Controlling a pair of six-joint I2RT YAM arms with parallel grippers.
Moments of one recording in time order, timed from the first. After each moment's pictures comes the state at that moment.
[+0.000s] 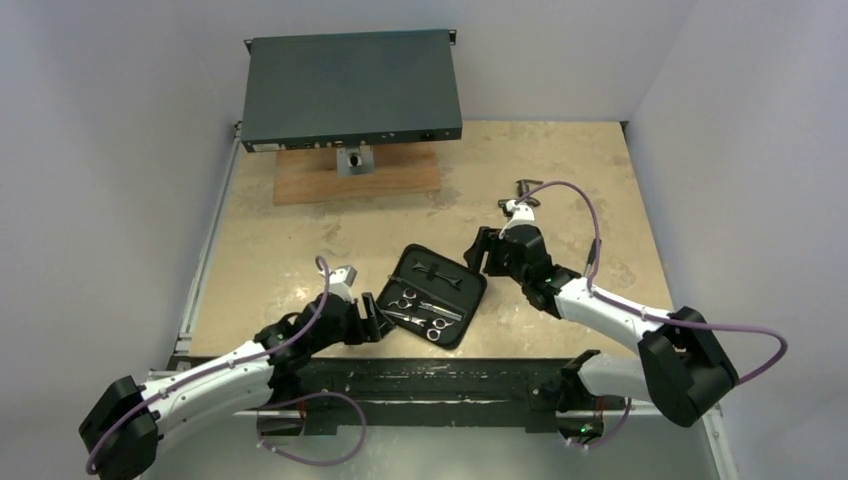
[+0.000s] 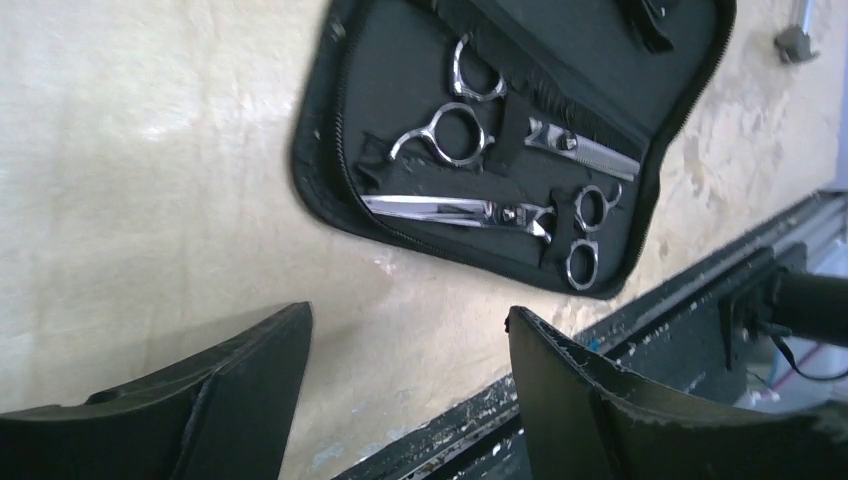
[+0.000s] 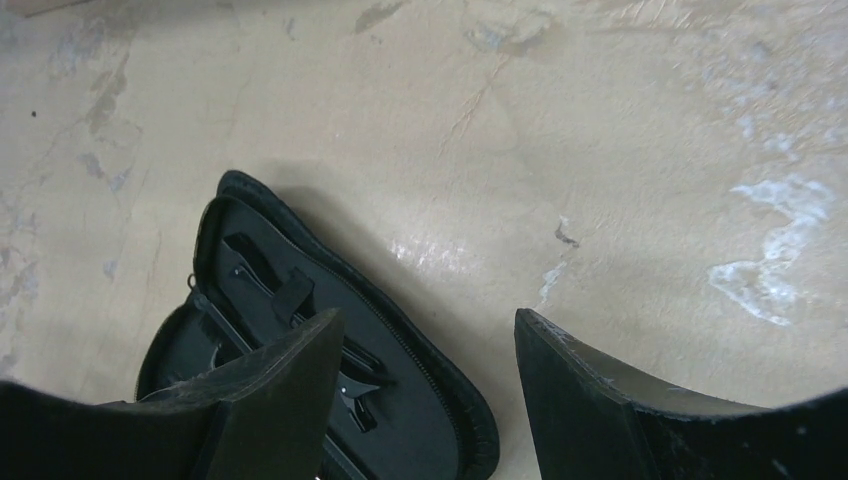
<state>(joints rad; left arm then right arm) -0.85 0.70 0.17 -0.14 -0.10 -0.88 0.58 1.20 0.54 0.13 0.11 0.54</state>
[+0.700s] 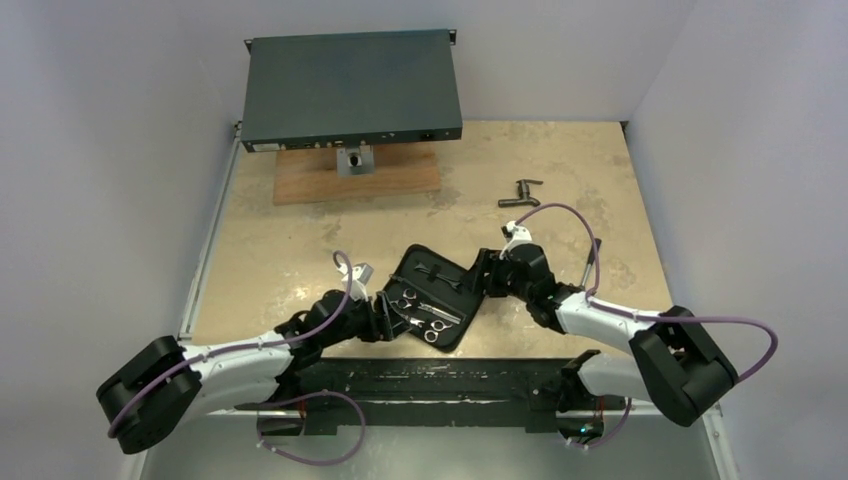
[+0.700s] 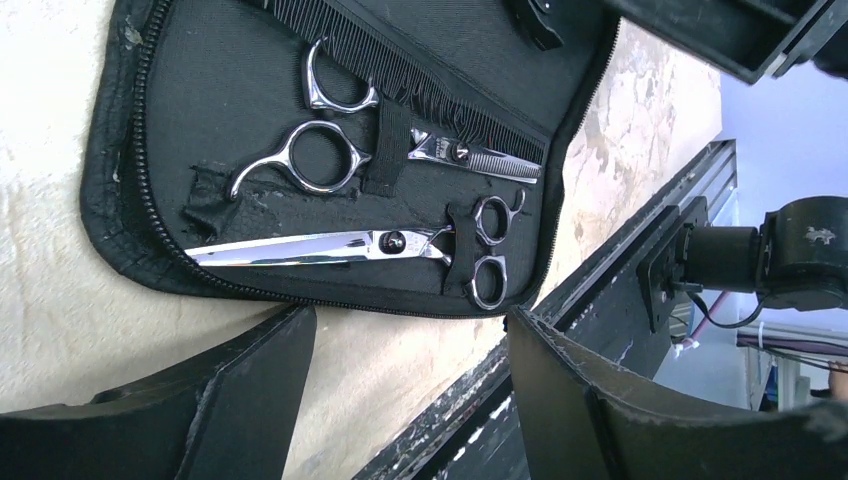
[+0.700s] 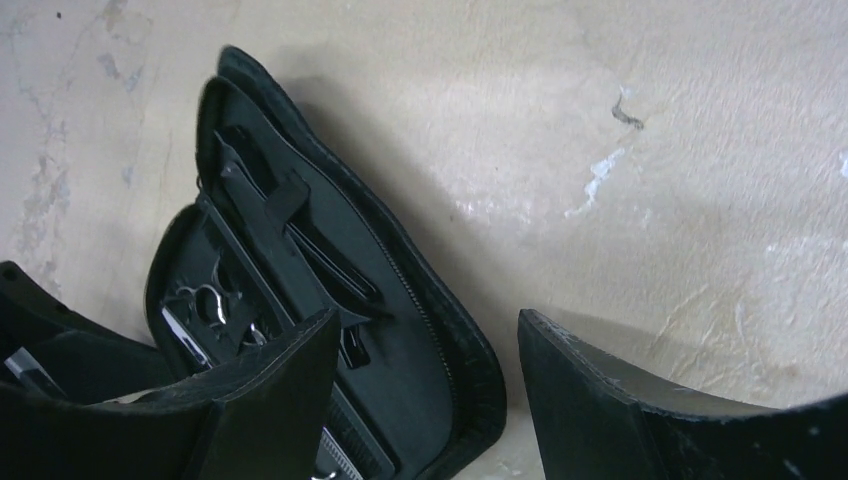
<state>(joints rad) -0.85 0.97 0.09 0.36 0.08 -0.89 0.57 1.23 0.37 0.29 -0.06 0.61</state>
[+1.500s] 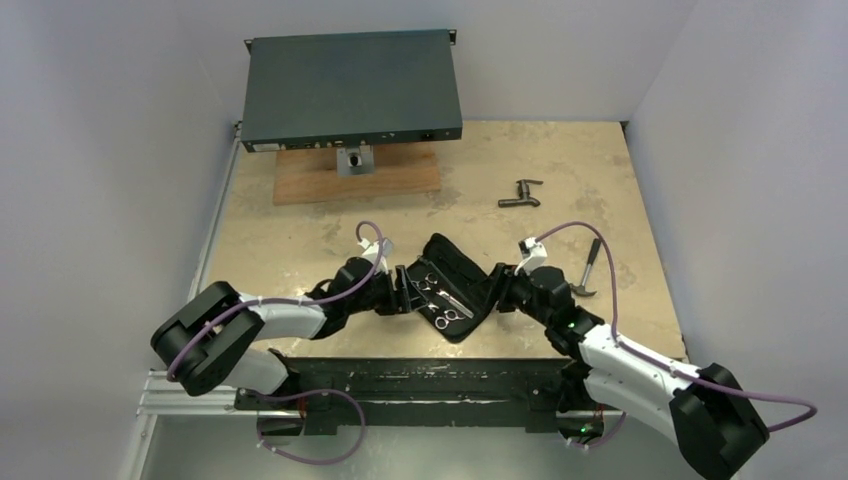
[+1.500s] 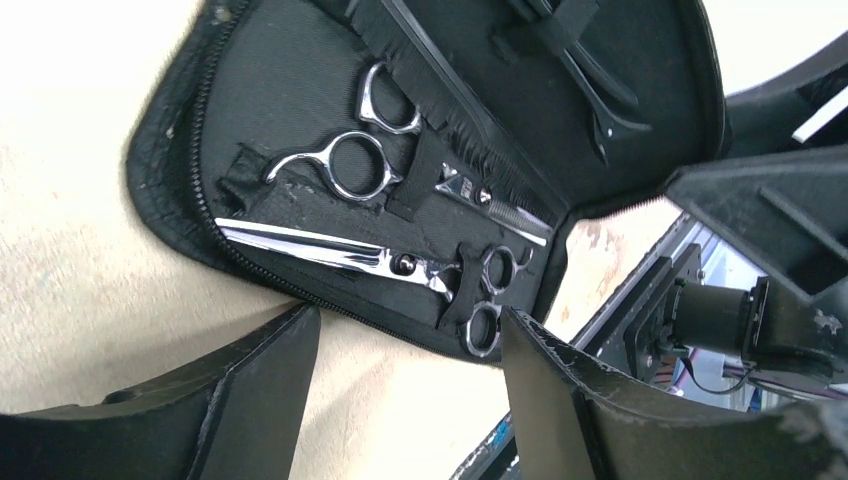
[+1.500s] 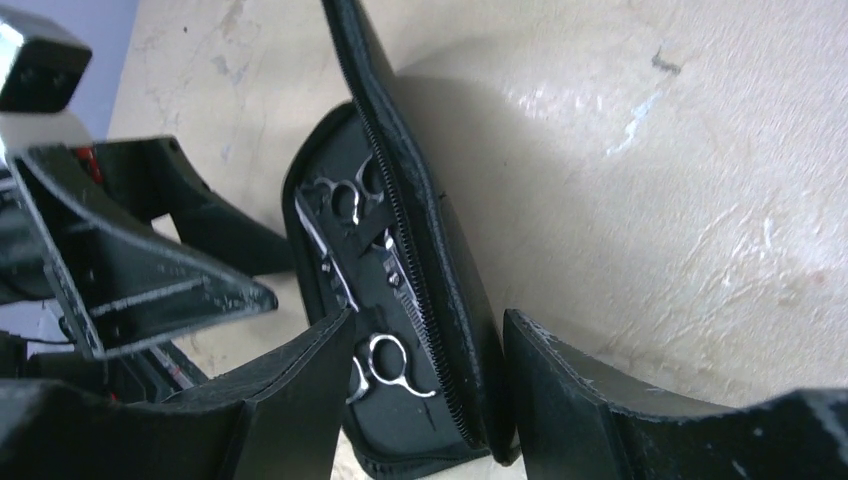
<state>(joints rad) -0.75 1.38 0.32 0.50 0.20 -0.85 0.59 0.90 0.20 0.27 -0.10 0.68</state>
